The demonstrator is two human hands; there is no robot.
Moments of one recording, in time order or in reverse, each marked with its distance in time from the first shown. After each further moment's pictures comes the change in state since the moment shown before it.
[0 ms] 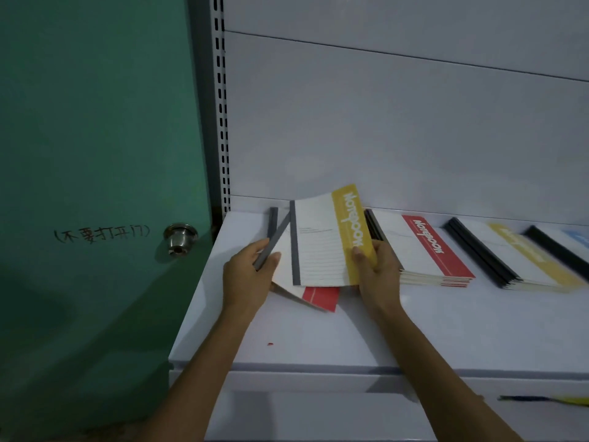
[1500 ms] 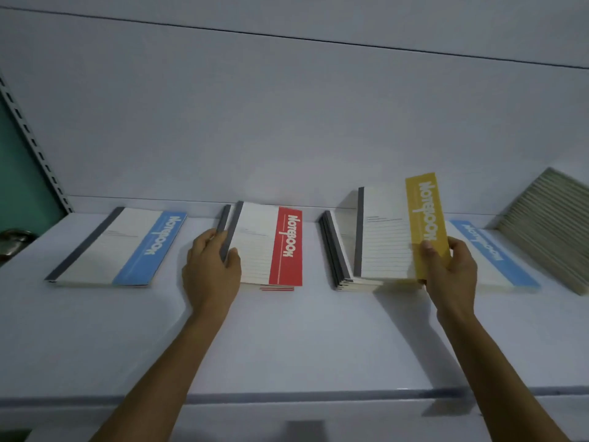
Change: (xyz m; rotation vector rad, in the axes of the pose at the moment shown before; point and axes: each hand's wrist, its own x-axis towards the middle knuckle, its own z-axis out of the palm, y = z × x) left_hand -0.042 0.069 0.268 0.536 0.194 0.054; right_hand 0.140 0.083 -0.364 -0.180 0.274 0.073
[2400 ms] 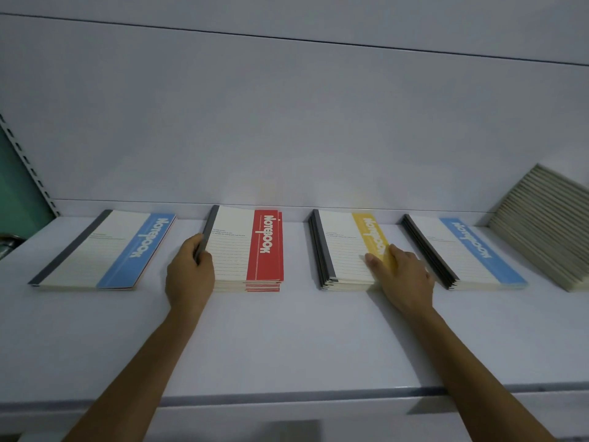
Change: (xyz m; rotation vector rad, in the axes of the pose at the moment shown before) left_hand 0.006 -0.018 0.005 -0.159 -0.043 -0.079; right_hand 0.007 0.028 0.022 -0.685 -0.299 -0.090
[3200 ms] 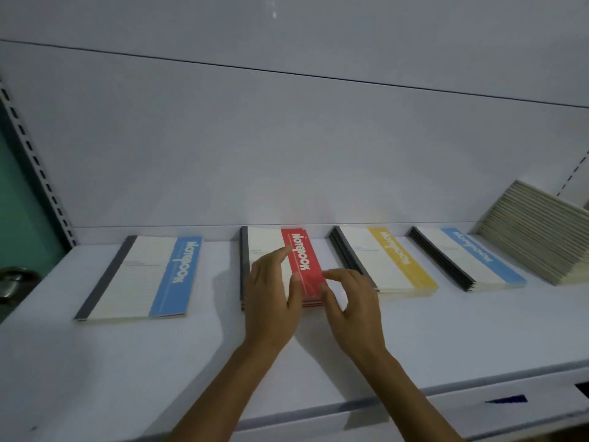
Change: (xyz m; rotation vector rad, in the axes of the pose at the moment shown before) left_hand -0.031 0.034 -0.023 -0.217 -0.209 0.454; right_hand -0.113 -0.155 0.043 0.318 0.196 -0.313
